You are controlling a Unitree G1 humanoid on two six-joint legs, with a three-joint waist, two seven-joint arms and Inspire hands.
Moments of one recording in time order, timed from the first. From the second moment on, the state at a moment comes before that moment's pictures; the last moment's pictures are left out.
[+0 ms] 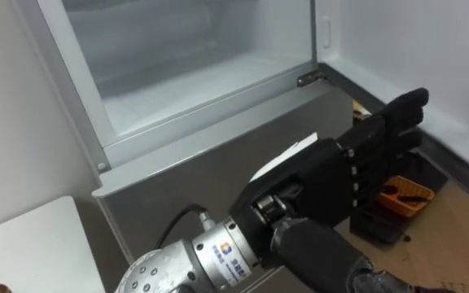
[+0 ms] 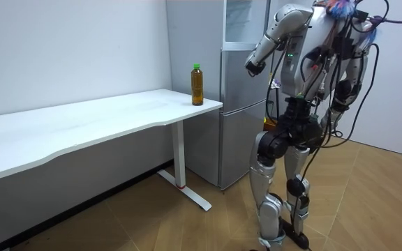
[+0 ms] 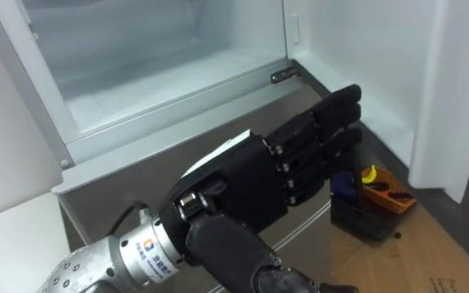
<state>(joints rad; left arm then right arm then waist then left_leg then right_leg) -0.49 0.24 -0.40 -0.28 -0.69 0.21 -0.37 0.09 -0.29 0.05 1.09 0.51 0.09 0.16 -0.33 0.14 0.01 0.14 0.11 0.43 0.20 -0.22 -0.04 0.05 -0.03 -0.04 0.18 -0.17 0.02</state>
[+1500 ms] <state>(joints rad) -0.25 0.31 -0.03 -0.54 -0.42 0.16 -0.31 0.12 -0.26 0.06 1.13 0.38 0.04 0.13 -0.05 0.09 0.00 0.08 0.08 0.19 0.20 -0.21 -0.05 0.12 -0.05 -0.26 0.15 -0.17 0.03</state>
